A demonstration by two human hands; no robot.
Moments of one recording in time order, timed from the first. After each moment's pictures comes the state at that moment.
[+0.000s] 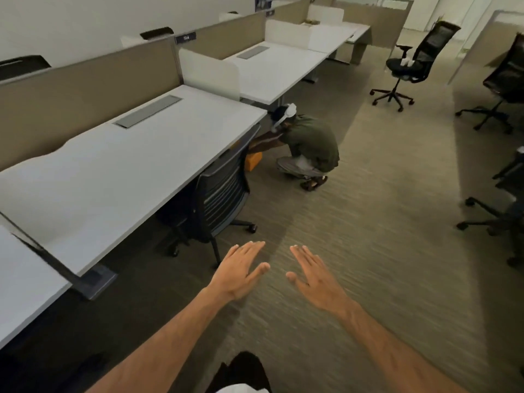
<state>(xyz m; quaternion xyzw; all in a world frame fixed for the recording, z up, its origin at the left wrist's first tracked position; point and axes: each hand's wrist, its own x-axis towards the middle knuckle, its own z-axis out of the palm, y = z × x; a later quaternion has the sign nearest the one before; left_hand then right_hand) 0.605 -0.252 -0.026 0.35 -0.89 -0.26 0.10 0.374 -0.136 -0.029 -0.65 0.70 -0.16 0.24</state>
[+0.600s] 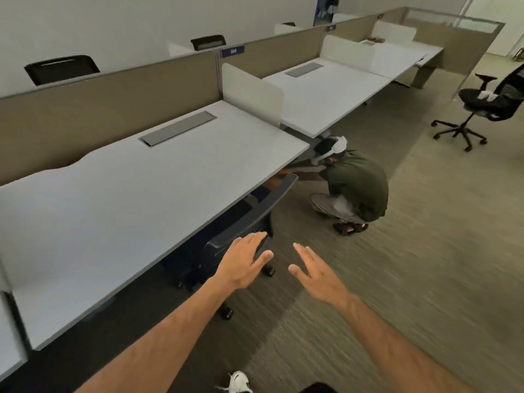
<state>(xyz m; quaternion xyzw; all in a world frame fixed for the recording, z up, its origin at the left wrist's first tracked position) 0.514 -0.584 -0.023 0.46 -0.84 -0.24 0.17 0.272 -0.512 -0.031 -0.68 0.66 -0.12 0.30</state>
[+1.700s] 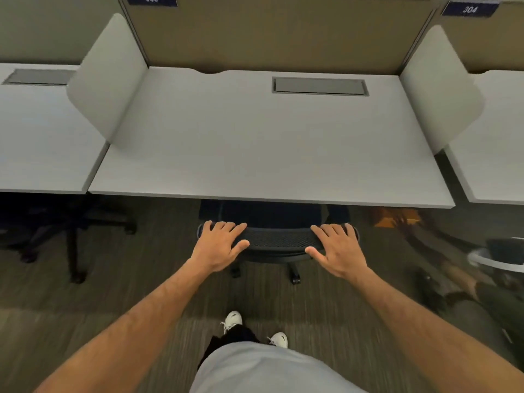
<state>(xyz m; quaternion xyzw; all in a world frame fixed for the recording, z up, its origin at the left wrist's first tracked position) 0.463 -0.685 -0.098 0.81 -0.56 -0.14 0.01 0.181 -0.901 -0.086 -0.95 0.28 0.08 0.07</state>
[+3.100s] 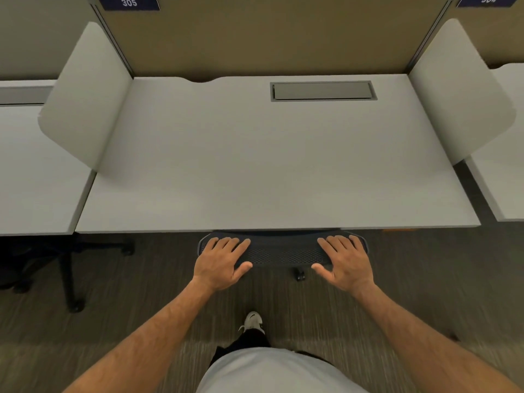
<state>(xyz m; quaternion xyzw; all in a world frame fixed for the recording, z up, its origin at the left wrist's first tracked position) 0.549 -0.741 -0.119 0.78 -0.62 -0.08 0.01 0.255 -0.956 -0.116 -0.95 0.31 0.03 0.05</state>
